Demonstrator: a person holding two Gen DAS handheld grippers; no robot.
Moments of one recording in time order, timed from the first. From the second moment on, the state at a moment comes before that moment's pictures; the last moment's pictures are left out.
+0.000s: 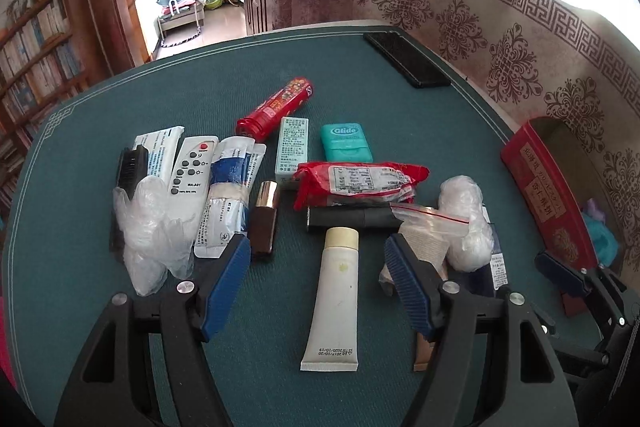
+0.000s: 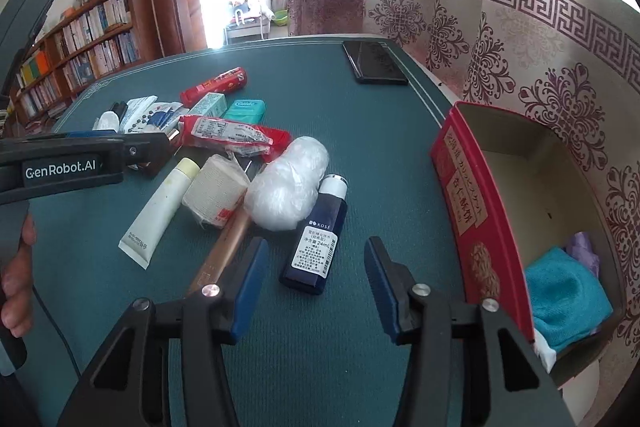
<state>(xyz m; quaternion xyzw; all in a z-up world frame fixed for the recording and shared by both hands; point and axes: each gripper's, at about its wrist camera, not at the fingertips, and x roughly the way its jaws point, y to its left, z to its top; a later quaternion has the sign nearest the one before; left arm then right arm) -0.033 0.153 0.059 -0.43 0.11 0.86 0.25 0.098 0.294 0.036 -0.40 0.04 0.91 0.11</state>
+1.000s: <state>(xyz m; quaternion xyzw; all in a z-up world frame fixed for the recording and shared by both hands) -0.029 0.176 0.017 -0.45 0.17 0.83 0.29 0.068 0.310 0.008 -0.45 0.08 0.88 0.11</state>
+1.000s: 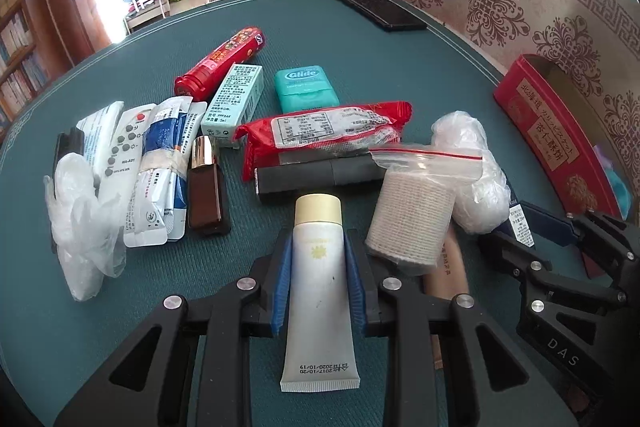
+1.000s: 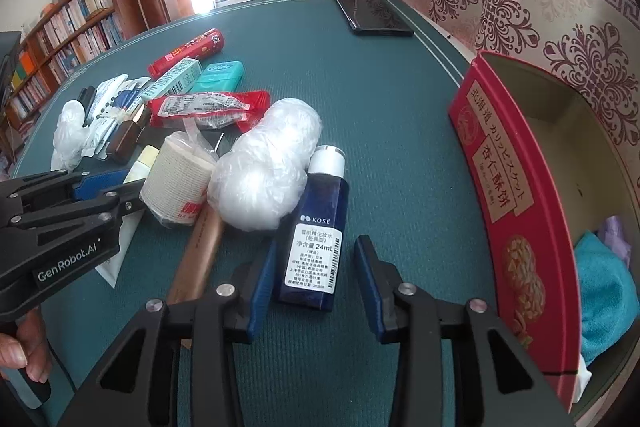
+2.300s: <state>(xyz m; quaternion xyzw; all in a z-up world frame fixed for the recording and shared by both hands) -0.005 0.156 0.089 -0.38 -0.06 0.81 0.44 0.143 0.381 0.092 -0.32 0.10 0.92 0.22</state>
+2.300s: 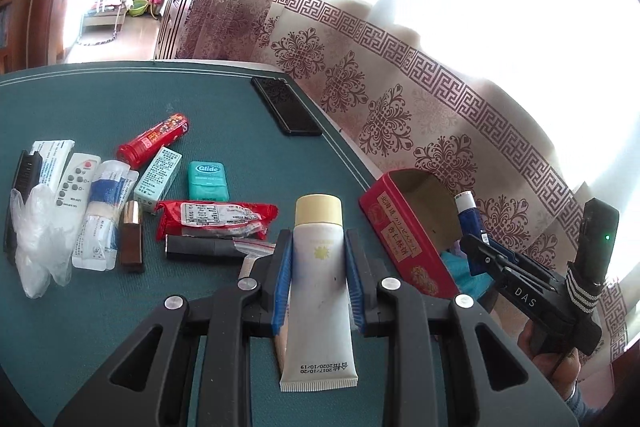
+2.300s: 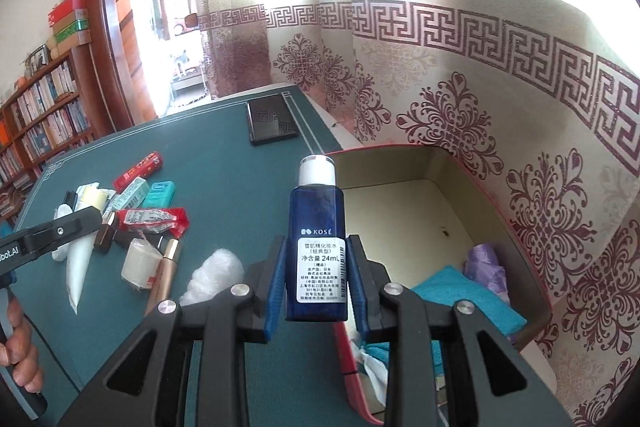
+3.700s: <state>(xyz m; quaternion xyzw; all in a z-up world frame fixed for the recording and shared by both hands) 0.076 0.365 0.121 -0.41 0.02 0.75 0.51 0.219 0.463 0.061 -0.31 0.19 0.90 0.25</state>
